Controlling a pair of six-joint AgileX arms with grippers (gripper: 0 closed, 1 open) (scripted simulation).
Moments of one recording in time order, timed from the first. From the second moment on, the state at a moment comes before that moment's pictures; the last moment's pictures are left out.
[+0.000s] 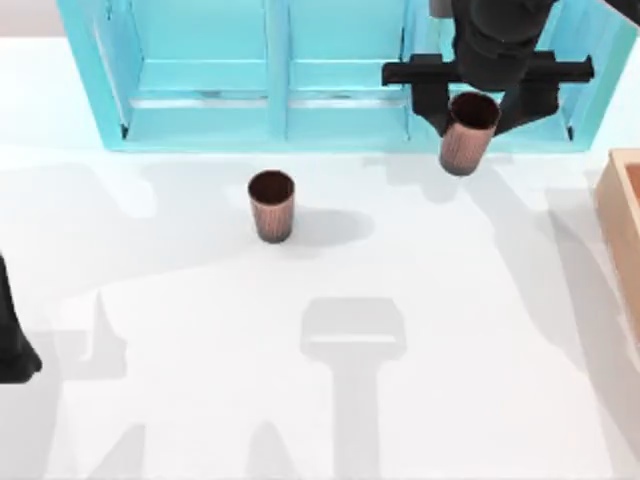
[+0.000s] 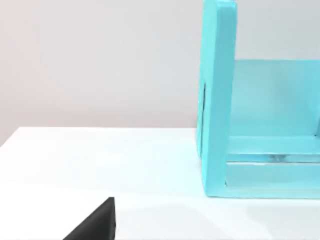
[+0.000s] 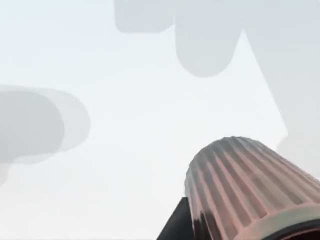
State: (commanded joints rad) left arm 0.00 0.00 0.00 0.00 0.00 0.00; right arm 0.43 2.27 2.20 -1.32 0.09 0.44
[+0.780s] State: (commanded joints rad) left arm 0.00 0.00 0.00 0.00 0.00 0.00; right arm -0.13 1.63 1.54 -1.32 0.02 -0.12
